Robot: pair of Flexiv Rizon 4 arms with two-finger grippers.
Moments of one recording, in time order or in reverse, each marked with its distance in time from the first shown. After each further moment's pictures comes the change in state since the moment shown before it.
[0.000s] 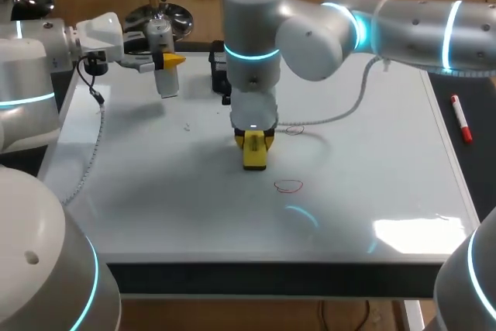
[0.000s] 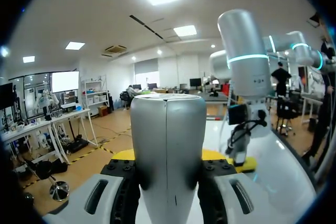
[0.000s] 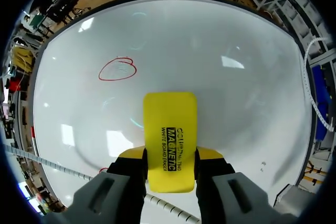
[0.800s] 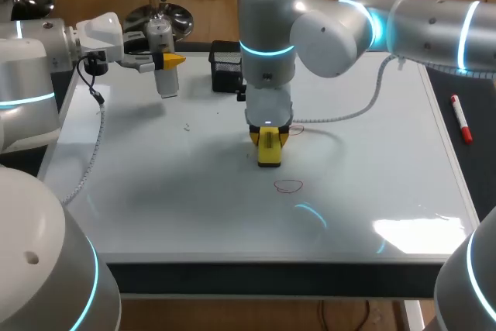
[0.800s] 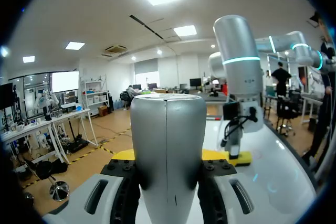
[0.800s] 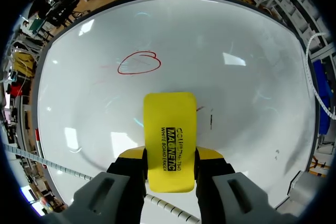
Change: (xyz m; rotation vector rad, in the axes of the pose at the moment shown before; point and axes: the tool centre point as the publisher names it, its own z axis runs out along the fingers) left arm 0.000 0.000 0.000 0.000 0.000 0.000; right arm 0.030 -0.009 -0.001 -0.002 0.020 0.026
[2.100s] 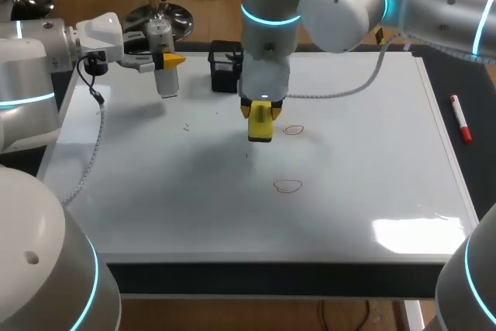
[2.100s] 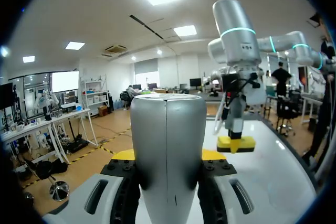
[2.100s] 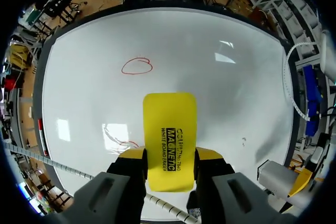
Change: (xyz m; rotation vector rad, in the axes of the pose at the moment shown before) left arm 0.000 0.000 0.000 0.000 0.000 0.000; right arm -0.026 -0.001 -0.074 0.065 -0.092 -0.039
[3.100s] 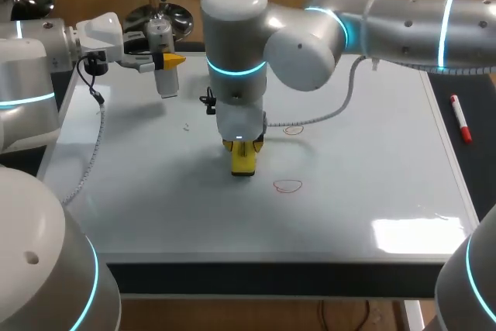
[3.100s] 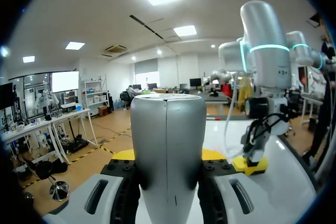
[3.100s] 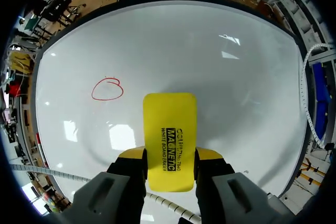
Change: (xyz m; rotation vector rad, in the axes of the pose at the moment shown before) left arm 0.000 0.000 0.000 0.000 0.000 0.000; right arm -0.026 0.043 0.058 0.032 0.072 0.023
